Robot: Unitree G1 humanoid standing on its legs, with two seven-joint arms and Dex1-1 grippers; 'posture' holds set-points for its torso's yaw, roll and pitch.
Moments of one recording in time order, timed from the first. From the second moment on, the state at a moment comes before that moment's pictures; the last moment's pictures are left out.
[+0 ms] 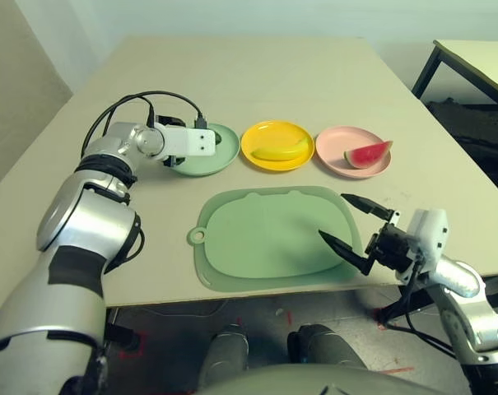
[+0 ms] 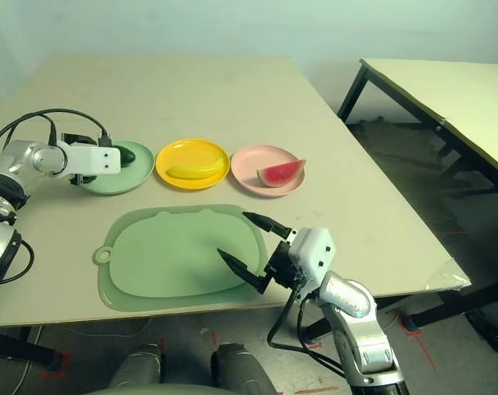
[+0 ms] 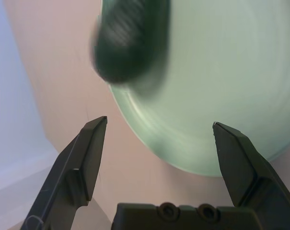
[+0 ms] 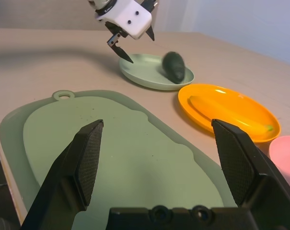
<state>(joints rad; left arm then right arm) -1.20 0.65 -0.56 1.37 0.70 -0.41 -0.52 0.12 -0.44 0.02 -0.30 0.38 -0.10 0.83</state>
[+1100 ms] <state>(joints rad) -0.36 0.37 0.21 0.49 -0.23 0.00 -0.56 0.12 -0.25 -0.18 0.12 0.26 -0.39 0.49</state>
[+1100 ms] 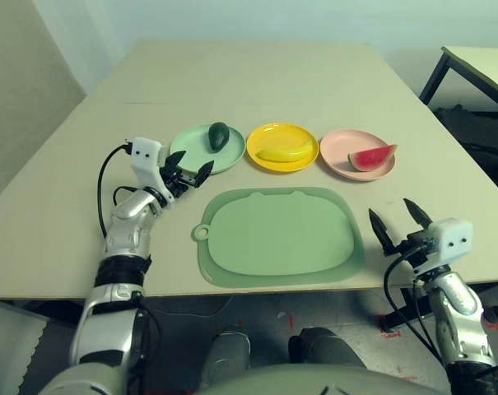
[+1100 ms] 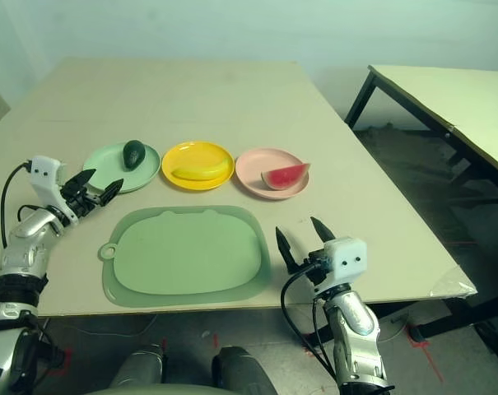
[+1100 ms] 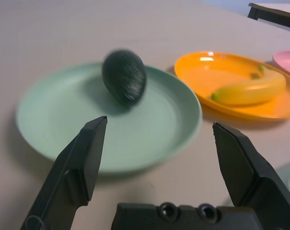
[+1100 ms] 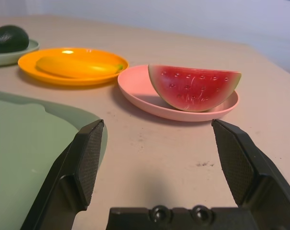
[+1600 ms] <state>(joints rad) -0.15 0.36 0.20 0.30 -0.23 0.01 -0.50 0.08 -0.19 -0.14 0.12 0.19 -0.54 0.44</state>
